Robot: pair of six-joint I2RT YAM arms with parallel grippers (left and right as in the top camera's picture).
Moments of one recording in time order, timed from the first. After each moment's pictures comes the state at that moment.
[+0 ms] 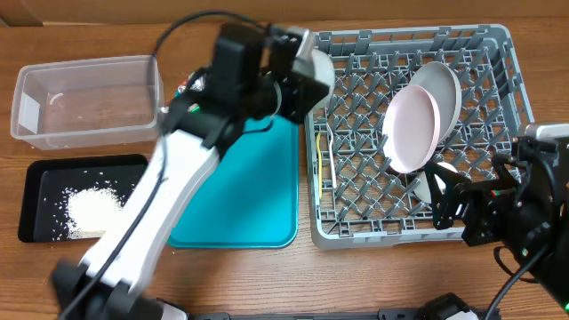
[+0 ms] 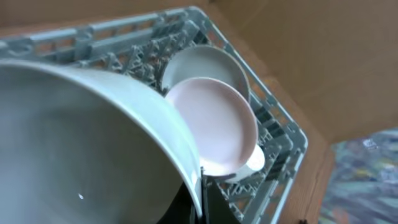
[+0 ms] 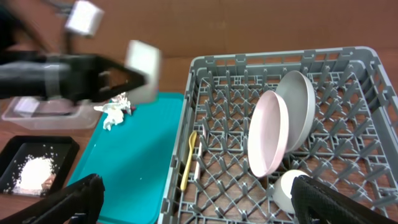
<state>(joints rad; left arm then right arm) -0.44 1.63 1.56 -0.50 0.60 -0.28 0.43 0.96 1.79 -1.38 0.10 0.31</state>
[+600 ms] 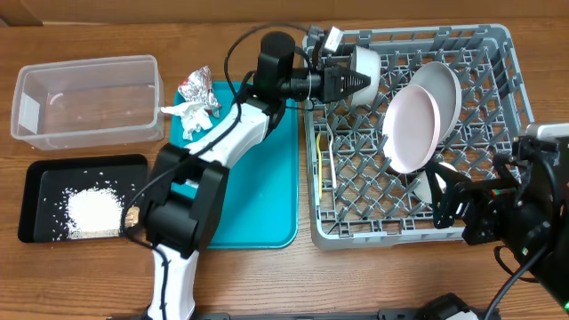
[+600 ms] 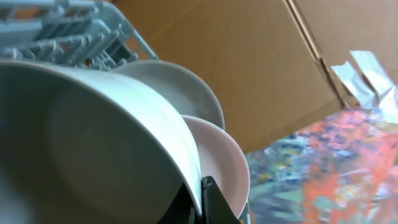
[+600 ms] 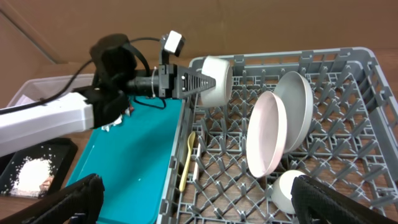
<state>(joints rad) -0.45 2.16 1.55 0.45 1.04 -0.76 0.43 0.96 1.79 -1.38 0.11 0.31</state>
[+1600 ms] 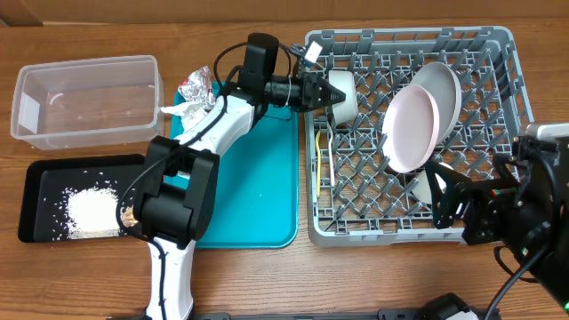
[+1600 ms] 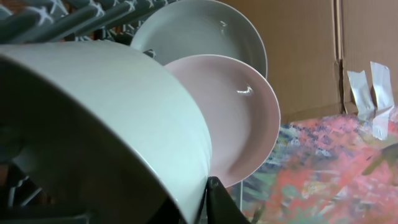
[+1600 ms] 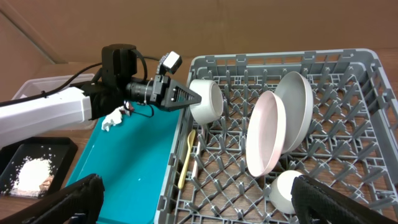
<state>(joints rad) -0.35 2.21 1.59 0.06 1.15 -0.67 0.43 0.96 1.79 -1.38 0.11 0.31</state>
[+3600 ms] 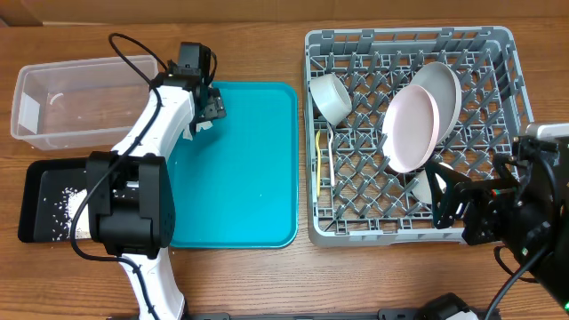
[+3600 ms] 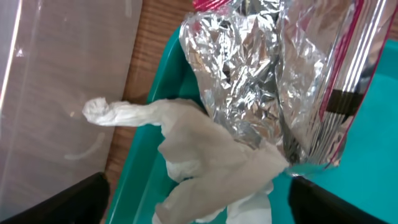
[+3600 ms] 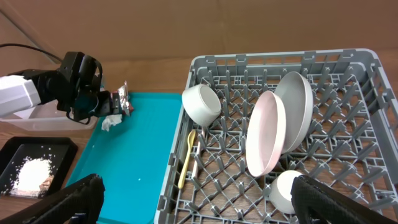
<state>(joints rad) -0.12 2.07 1.56 -0.71 -0.30 -0.39 0.43 0.96 1.79 -1.38 0.11 0.31</state>
